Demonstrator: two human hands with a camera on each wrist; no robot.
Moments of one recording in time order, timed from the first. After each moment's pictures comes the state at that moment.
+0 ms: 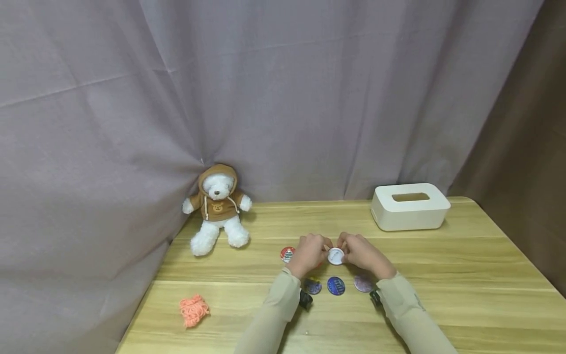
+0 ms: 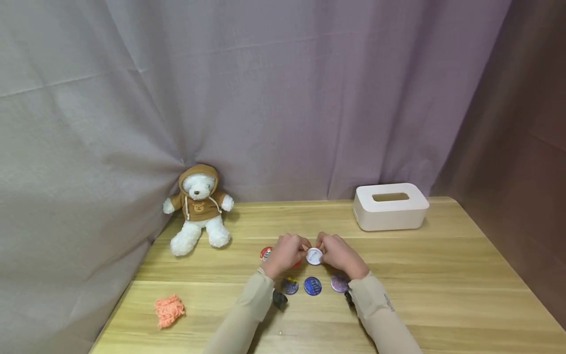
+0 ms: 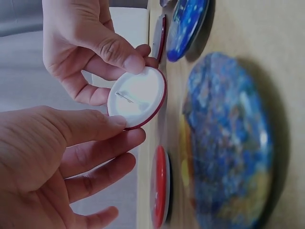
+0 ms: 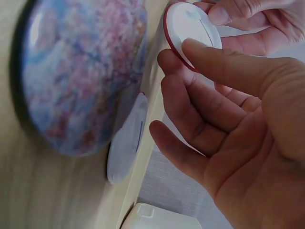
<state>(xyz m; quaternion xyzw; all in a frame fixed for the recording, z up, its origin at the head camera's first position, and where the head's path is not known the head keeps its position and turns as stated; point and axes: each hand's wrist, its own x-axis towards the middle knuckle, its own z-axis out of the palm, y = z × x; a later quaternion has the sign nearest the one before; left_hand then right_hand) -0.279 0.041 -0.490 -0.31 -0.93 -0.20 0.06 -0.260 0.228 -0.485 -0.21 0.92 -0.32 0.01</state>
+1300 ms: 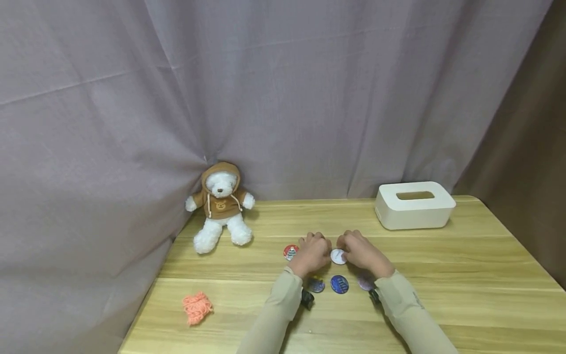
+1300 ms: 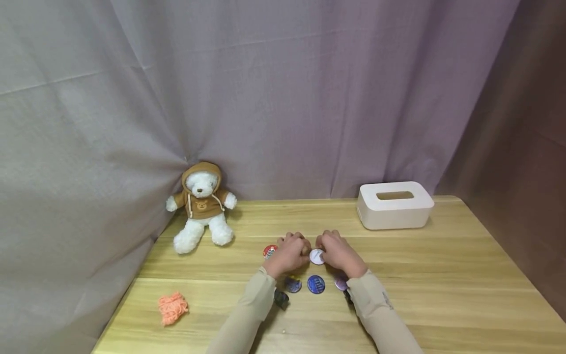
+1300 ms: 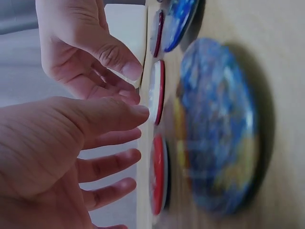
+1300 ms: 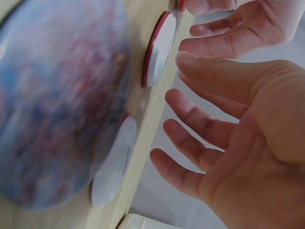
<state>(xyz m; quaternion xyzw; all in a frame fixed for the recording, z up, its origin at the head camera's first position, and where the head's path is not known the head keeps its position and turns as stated) -0.277 0.036 -0.496 -0.29 -0.95 -0.13 0.00 -0.263 0.216 -0.488 -0.23 0.95 -0.23 -0.02</state>
